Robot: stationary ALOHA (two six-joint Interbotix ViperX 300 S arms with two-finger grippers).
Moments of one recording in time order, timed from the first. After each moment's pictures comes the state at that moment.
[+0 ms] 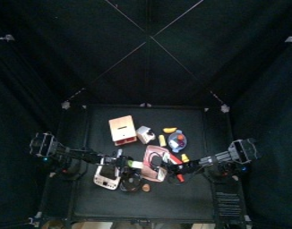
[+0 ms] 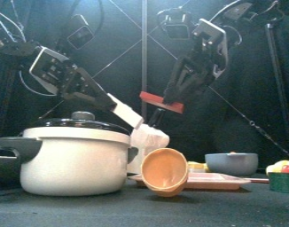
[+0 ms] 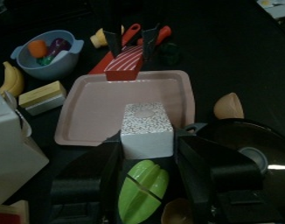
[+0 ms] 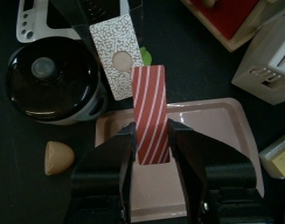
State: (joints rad) left arm -0.07 -0.13 0.98 -0.12 -0.46 0.29; right arm 0.21 -0.10 0.63 -1.01 0.44 1.34
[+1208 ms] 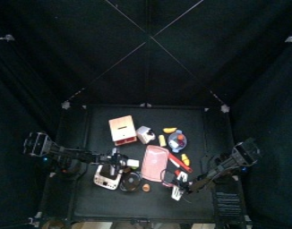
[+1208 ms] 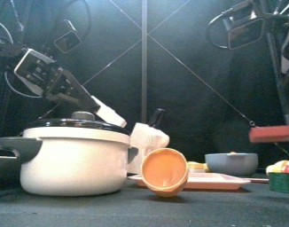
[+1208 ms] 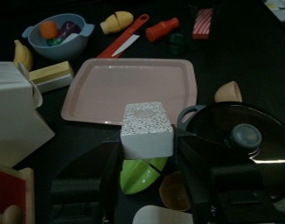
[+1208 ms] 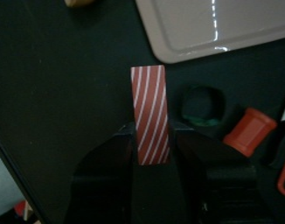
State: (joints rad) left arm -0.06 -0.23 1.08 -0.19 -0.46 0.29; right arm 0.57 -0.09 0.72 -0.47 0.66 1.34
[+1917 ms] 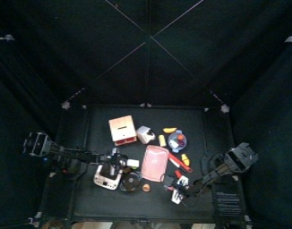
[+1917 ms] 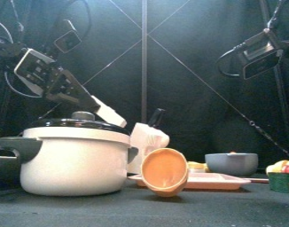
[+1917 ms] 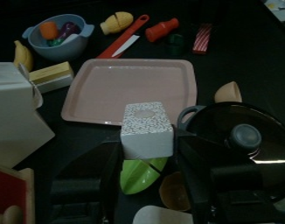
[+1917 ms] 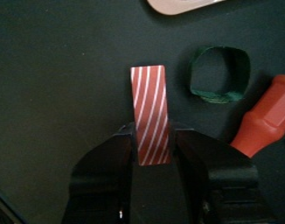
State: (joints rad) left arm -0.06 -0.23 1.08 -0.19 -0.46 0.29; right arm 0.56 0.02 0.72 -0.37 0.66 1.34
